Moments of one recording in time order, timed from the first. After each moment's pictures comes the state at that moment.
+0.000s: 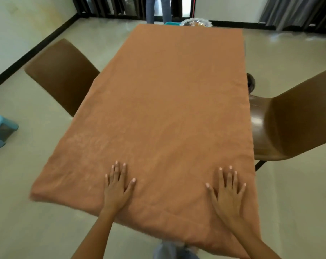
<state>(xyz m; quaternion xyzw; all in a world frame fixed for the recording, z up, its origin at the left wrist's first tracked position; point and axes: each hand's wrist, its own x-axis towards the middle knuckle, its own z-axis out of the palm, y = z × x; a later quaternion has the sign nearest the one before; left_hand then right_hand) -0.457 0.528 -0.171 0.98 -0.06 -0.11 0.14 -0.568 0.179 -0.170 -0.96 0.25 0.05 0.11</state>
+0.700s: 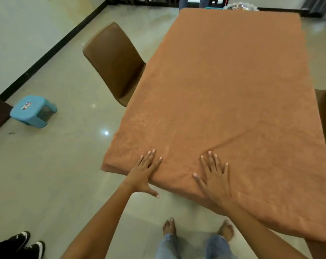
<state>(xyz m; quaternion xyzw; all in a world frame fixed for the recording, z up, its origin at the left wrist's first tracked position) -0.444 0.713 -0.148 0.92 -0.33 -0.19 0.03 -0.525 0.421 -0.168 -0.99 0.06 0.10 0.08</state>
